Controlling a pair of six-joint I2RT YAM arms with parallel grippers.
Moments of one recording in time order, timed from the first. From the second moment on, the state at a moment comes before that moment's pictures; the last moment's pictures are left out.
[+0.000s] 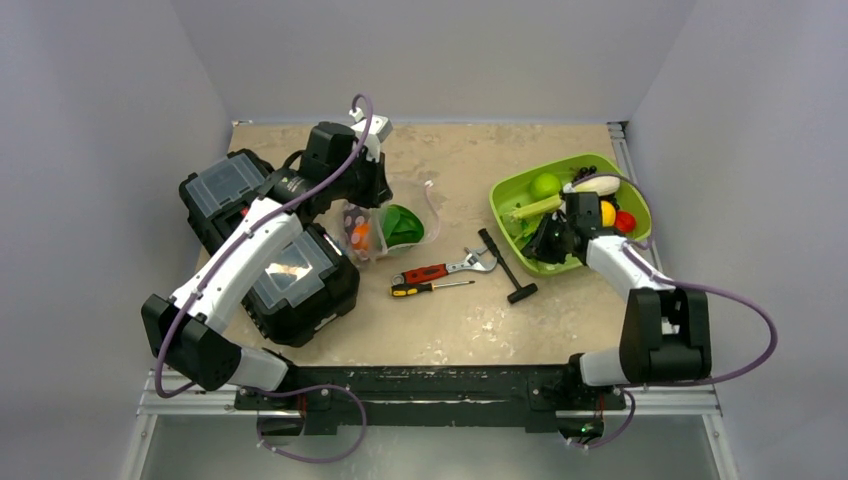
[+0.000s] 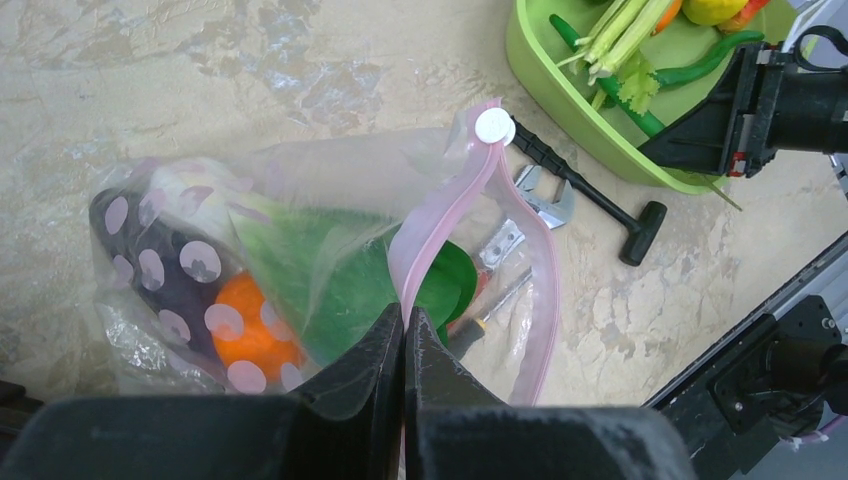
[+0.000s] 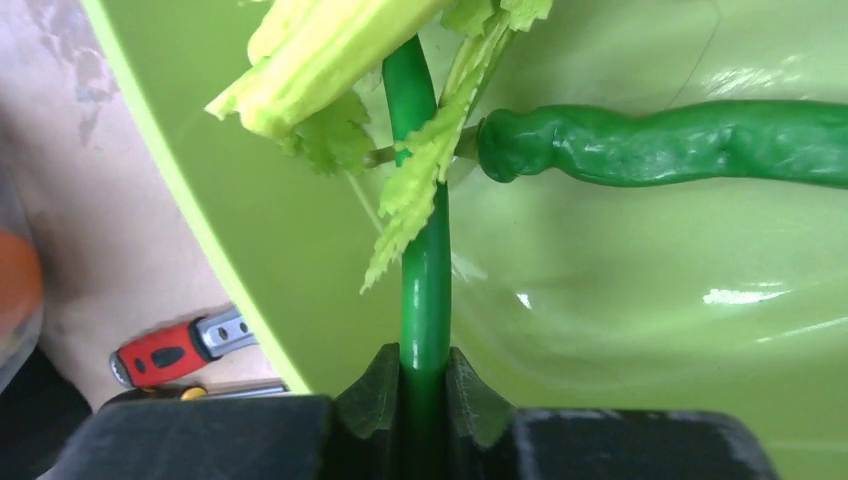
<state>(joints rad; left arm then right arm) -0.48 1.41 1.44 -0.65 0.18 -0.20 0.04 1.42 0.78 -0.34 -0.27 0.44</state>
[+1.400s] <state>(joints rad) -0.48 1.41 1.44 -0.66 0.20 -0.20 0.31 1.17 1.09 -0.44 -0.68 0.47</state>
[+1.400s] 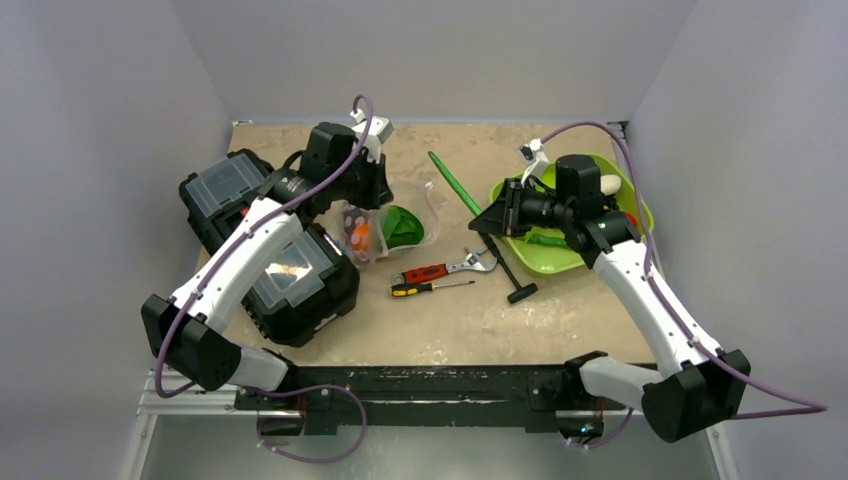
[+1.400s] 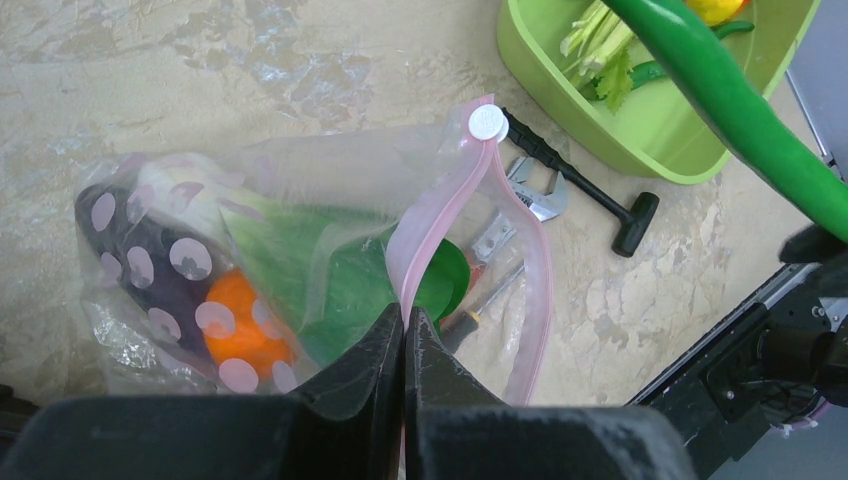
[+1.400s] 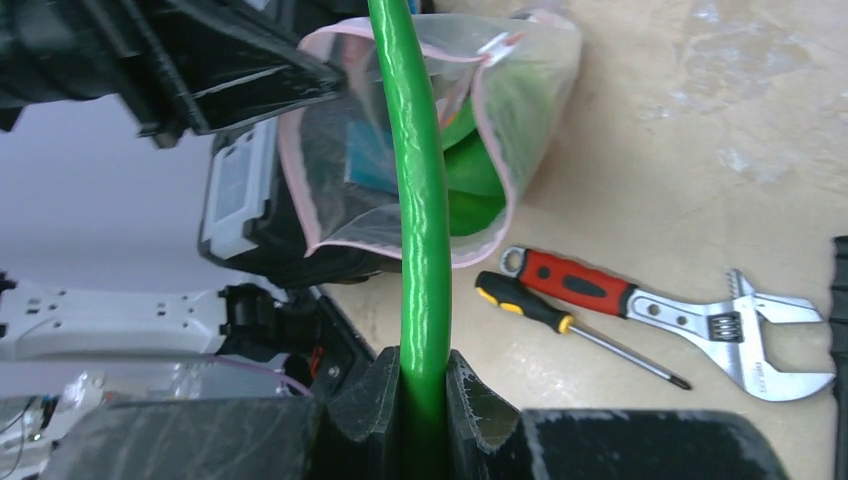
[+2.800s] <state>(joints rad) -0.54 1.39 1.42 -0.65 0.22 -0.19 0.57 1.63 1.38 -0.58 -0.66 0.61</state>
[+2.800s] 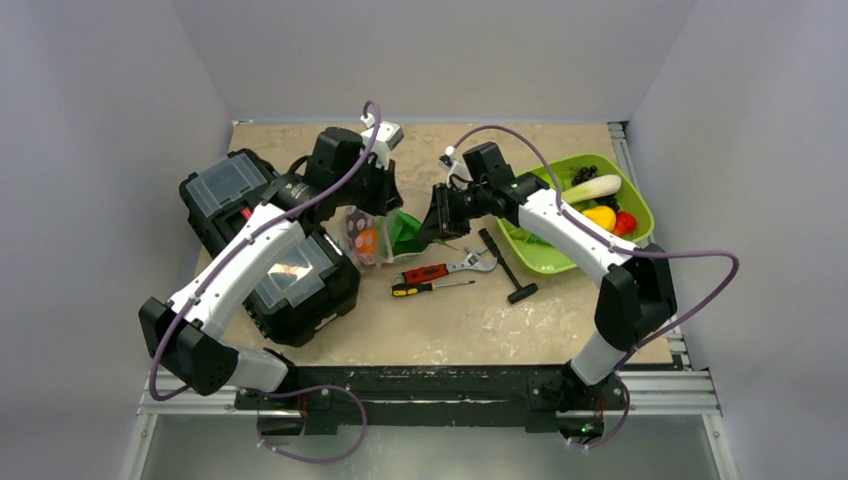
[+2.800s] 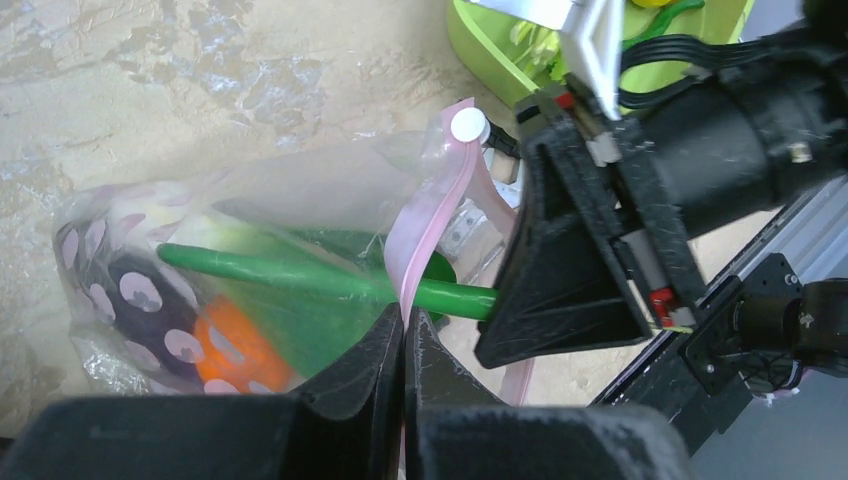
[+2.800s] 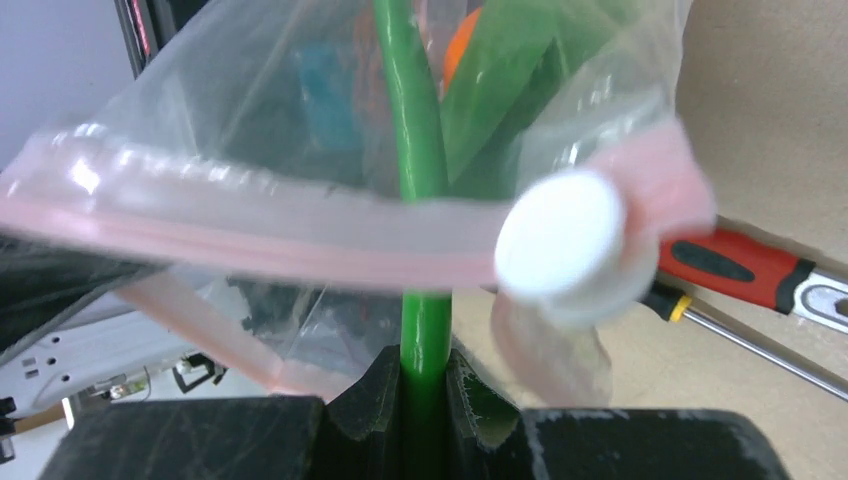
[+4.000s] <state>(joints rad) -0.55 1.39 1.41 -0.63 0.23 -0.20 0.65 1.72 1.36 -0.30 -0.56 0.74</state>
